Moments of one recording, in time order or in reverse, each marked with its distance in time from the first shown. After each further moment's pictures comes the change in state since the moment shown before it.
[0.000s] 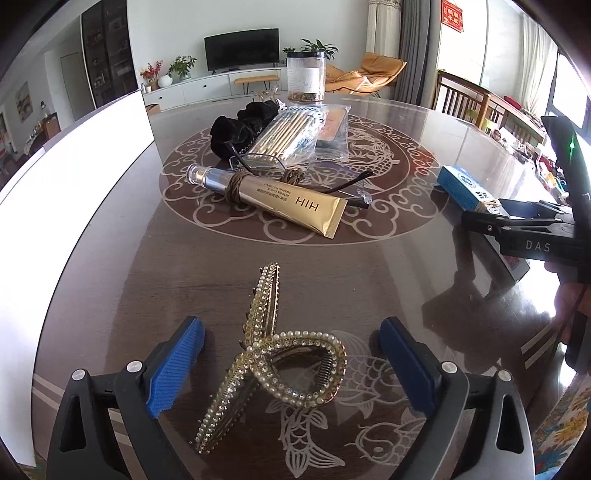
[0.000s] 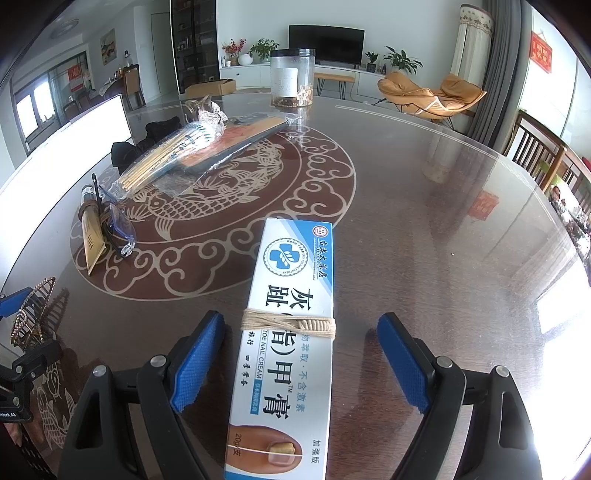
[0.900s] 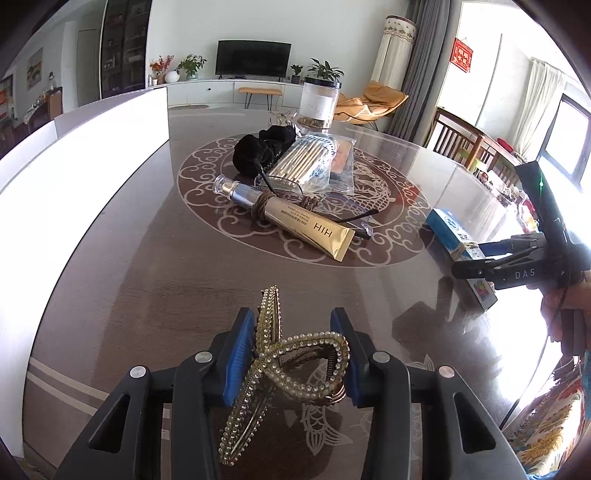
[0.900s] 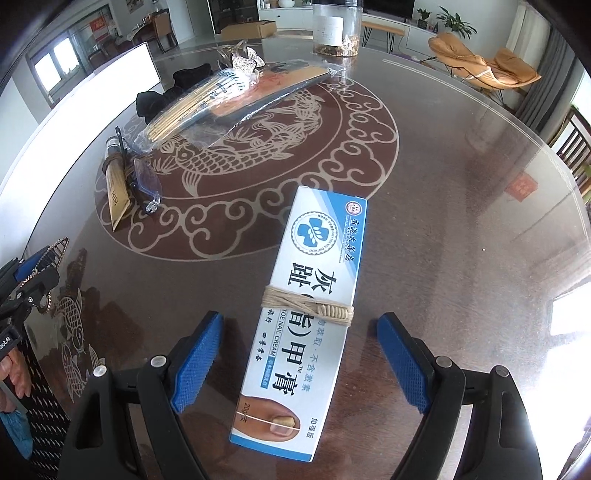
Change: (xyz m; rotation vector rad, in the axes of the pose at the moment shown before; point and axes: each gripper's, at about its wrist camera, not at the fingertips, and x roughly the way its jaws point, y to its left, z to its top) left arm -0.032 0.036 -0.007 -0.142 -0.081 -0.103; right arm 0.007 0.001 0.019 -0.115 0.259 0.128
